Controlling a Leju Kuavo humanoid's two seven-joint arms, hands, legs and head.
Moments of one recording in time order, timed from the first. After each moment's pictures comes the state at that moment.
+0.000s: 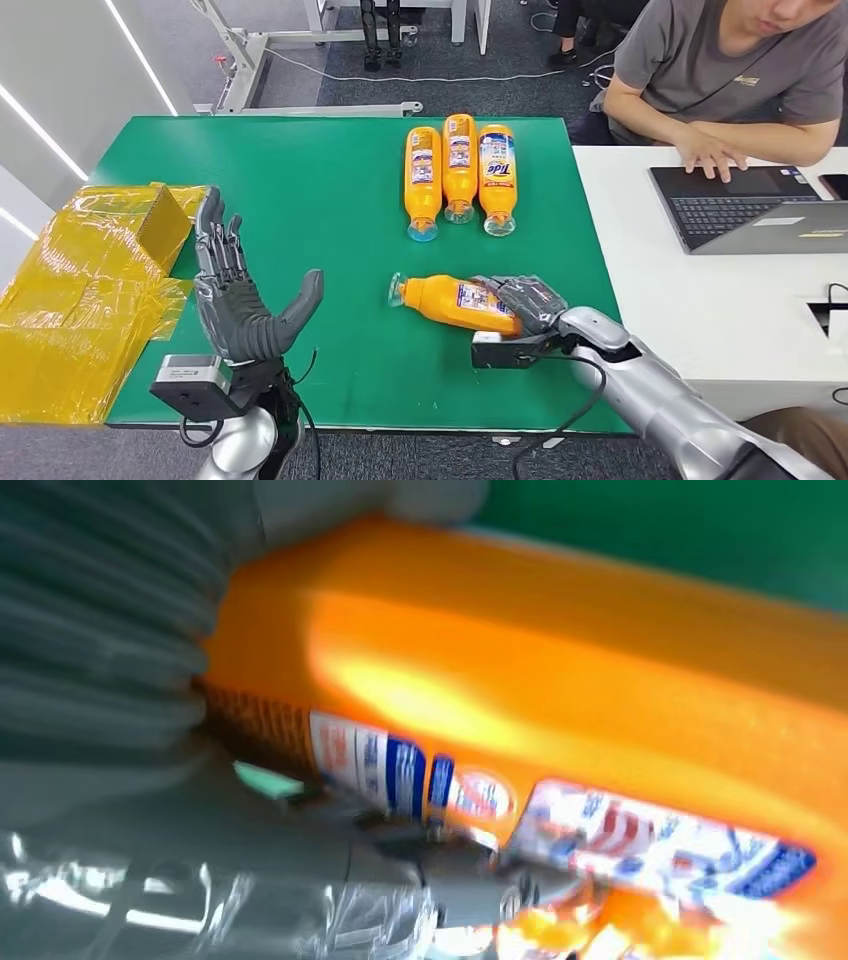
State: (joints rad) left arm -0.15 -0.13 -0.53 -1.62 -0.16 0.70 -0.70; right arm -0.64 -0.25 0.97 -0.81 0.58 -0.20 -0.34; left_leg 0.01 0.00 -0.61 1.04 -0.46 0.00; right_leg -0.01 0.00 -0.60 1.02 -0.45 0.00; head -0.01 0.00
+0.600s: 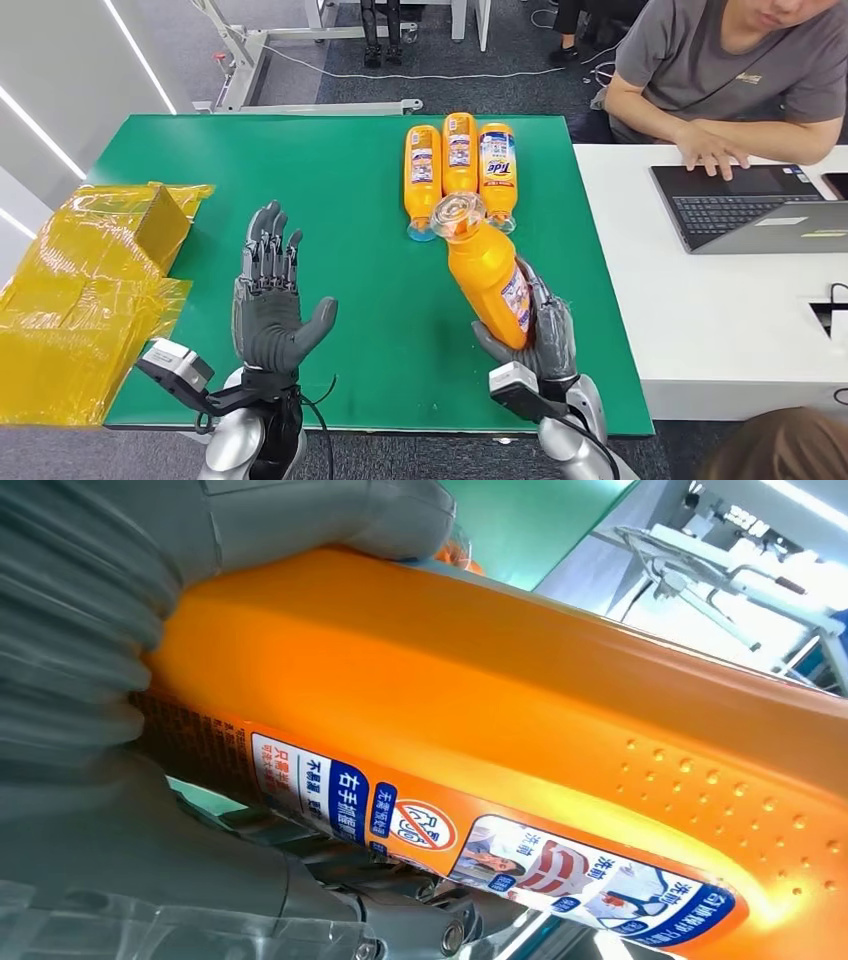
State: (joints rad) left arm -0.08 -0.20 -0.42 -1.58 0.06 0.20 -0.70; right arm -0.22 -0.07 0.57 -1.18 0.30 -0.70 -0.69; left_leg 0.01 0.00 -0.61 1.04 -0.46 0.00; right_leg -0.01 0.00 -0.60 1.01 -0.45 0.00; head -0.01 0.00
